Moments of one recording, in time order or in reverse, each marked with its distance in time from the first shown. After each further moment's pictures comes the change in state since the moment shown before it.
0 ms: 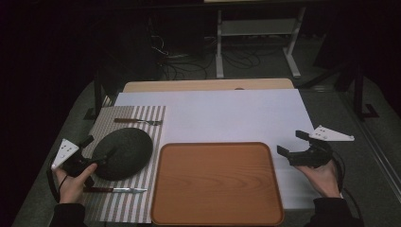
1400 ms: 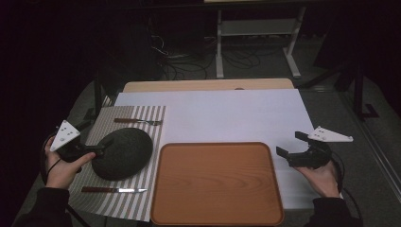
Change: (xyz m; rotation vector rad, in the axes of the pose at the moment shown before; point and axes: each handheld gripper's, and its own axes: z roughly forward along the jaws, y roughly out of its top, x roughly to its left) left arm 0.003 0.059 0.010 0.100 -0.059 0.240; right arm 0.003 -0.001 0.001 0.012 -0.001 -0.003
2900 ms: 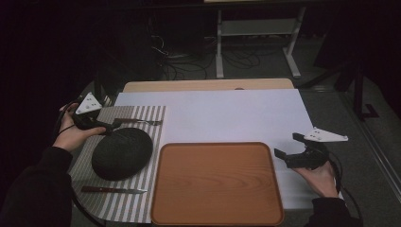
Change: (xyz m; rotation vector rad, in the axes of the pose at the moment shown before) left arm 0.039 0.040 0.073 0.277 -0.104 0.220; right arm 0.001 -0.002 0.006 0.044 0.008 -0.013
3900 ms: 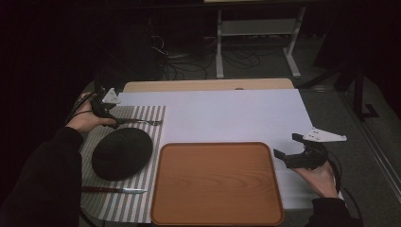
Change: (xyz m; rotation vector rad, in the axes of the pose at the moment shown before) left arm 0.026 0.010 0.066 0.300 -0.070 0.204; right arm 0.001 0.000 0.002 0.014 0.000 -0.008
